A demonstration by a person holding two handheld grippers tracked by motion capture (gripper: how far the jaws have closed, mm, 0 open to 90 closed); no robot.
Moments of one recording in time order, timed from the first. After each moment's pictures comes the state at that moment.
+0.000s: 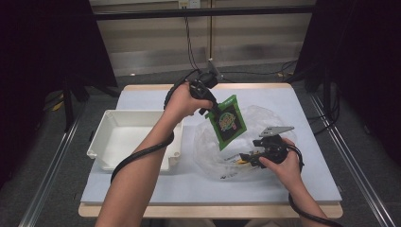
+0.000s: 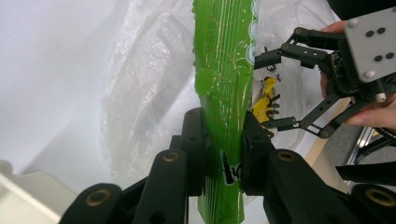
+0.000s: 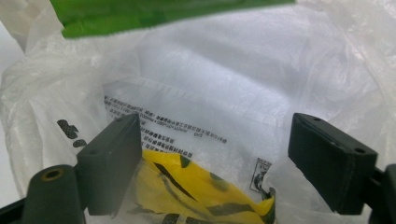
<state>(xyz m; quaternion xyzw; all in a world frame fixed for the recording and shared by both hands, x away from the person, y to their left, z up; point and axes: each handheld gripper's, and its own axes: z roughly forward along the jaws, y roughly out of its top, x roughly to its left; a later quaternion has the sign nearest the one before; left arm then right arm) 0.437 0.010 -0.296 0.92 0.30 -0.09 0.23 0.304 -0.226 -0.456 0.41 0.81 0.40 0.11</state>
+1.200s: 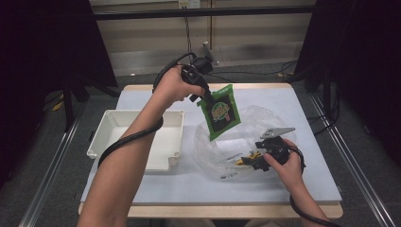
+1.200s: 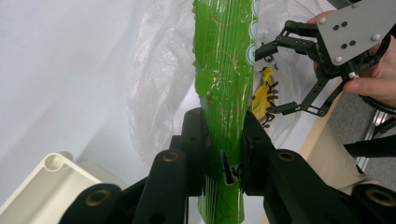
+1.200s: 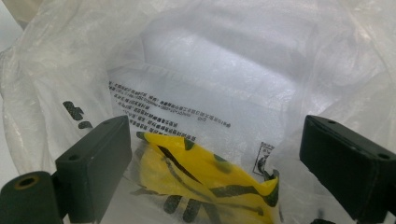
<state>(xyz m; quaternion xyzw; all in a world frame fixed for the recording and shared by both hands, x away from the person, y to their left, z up) 0.443 0.026 -0.249 0.94 0.26 -0.07 0.22 0.301 -0.231 -0.458 0.41 0.82 0.40 0.10</state>
